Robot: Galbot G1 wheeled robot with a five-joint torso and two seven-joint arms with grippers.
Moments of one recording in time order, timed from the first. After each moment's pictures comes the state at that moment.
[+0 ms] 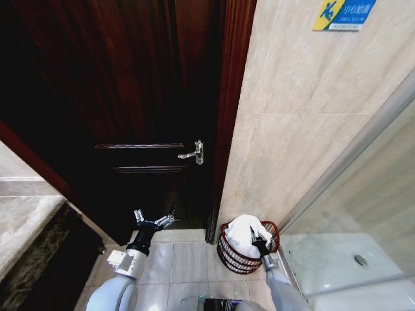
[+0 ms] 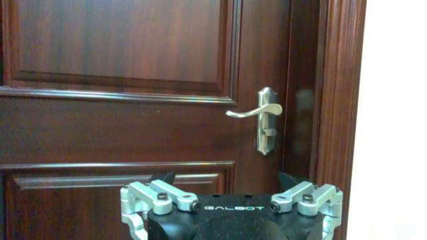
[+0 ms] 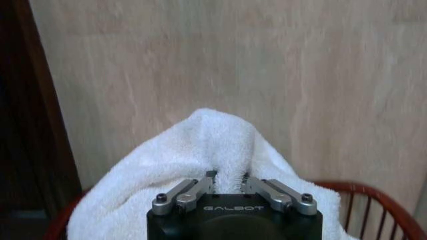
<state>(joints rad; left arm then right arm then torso) 1.81 -1.51 -0.64 -2.34 -0.15 -0.02 0.20 -0.99 1.41 0.65 0.55 0.14 0.68 -0.40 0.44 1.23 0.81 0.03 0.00</state>
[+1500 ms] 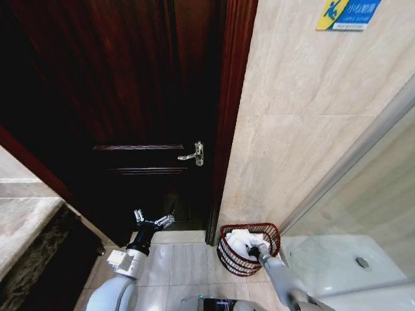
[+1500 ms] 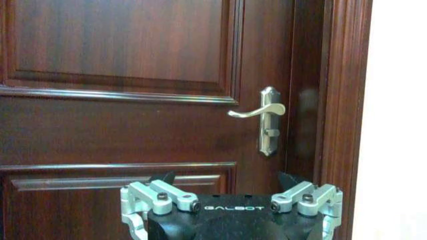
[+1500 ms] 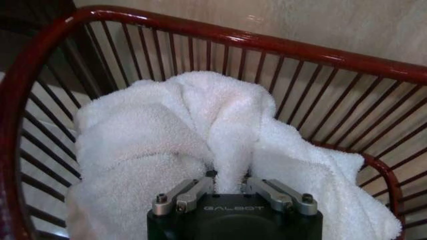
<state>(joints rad) 1.81 -1.51 -0.64 -2.34 -0.15 -0.02 0.20 -0.76 1.40 0.69 0.27 -0.39 0.21 -0.33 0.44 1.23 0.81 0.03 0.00</state>
